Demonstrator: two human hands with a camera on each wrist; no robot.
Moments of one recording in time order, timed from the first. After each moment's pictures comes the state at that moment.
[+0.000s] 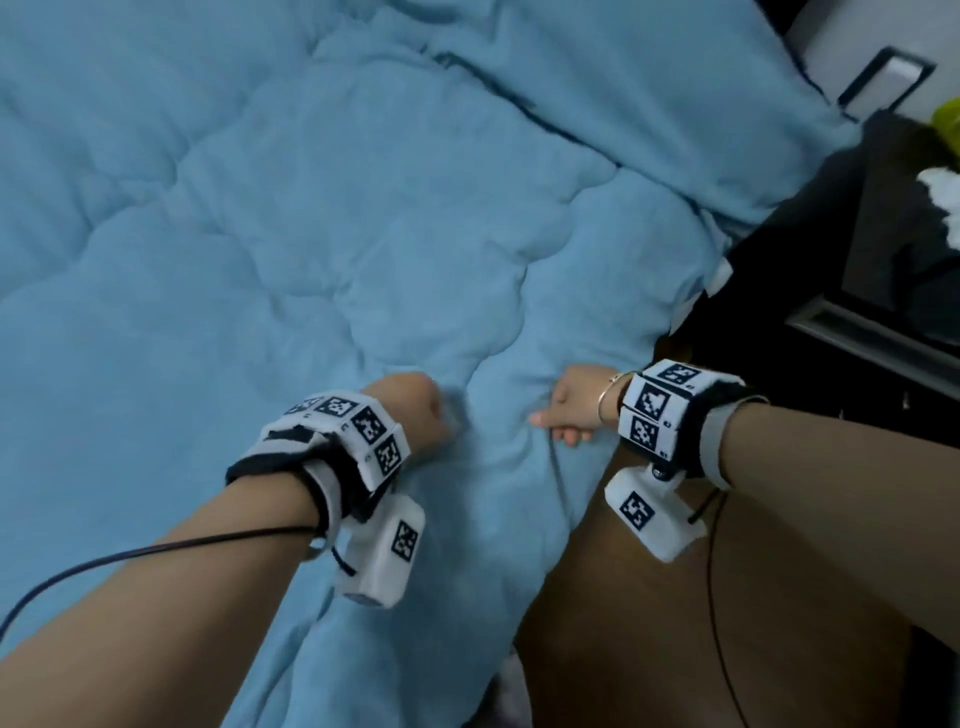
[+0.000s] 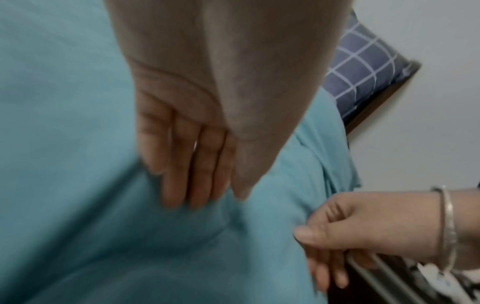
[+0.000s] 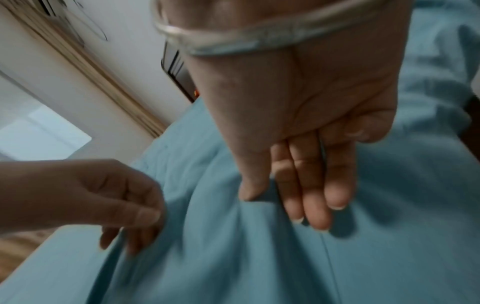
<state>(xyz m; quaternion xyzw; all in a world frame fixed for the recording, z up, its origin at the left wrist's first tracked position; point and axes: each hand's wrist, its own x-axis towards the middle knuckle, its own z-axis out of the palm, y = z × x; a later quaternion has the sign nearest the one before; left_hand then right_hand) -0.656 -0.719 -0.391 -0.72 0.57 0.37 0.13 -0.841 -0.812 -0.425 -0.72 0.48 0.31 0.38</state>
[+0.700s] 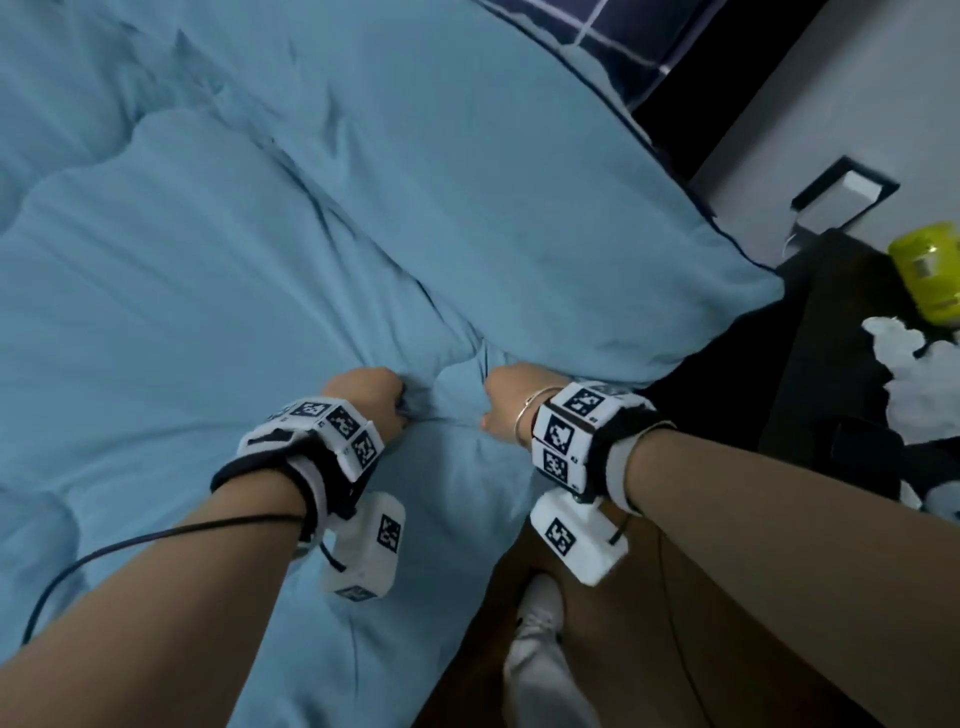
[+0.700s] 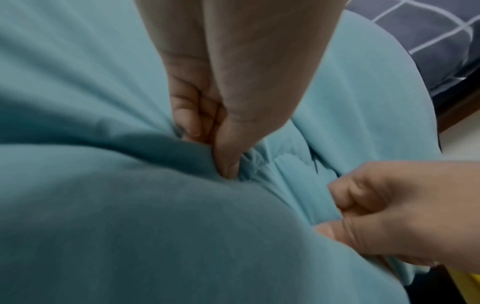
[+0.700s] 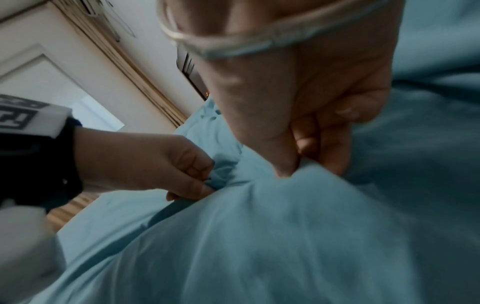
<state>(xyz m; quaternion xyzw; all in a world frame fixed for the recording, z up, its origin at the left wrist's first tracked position) -0.734 -0.985 -0.432 -0.79 0.52 0.30 0.16 -0.882 -1.064 -0.436 -0.84 0.42 0.28 0.20</state>
